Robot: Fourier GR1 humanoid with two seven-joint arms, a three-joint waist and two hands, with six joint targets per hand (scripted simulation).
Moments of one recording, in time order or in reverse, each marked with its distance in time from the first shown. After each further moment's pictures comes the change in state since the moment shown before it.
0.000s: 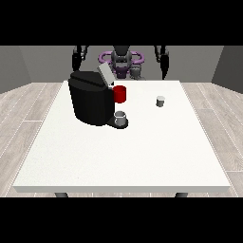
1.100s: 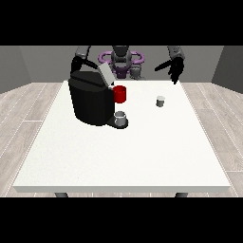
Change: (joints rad) left arm -0.180 0.349 0.056 0.187 -0.239 -0.218 -0.183; right arm -0.063 0.051 0.037 0.038 0.168 -0.143 -0.068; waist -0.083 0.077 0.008
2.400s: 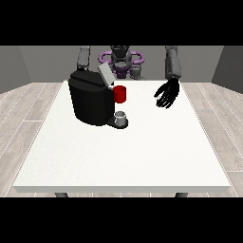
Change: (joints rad) left arm -0.328 0.007 -0.073 0.466 -0.395 0.181 -0.096; right arm -0.210 0.033 0.005 0.174 0.014 -0.014 0.036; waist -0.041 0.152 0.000
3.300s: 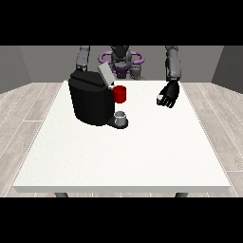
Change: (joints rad) left arm -0.075 0.019 -0.080 0.213 -0.244 0.015 -0.045; right arm 0.001 -0.013 -0.012 0.080 0.006 -0.013 -0.009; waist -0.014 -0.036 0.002
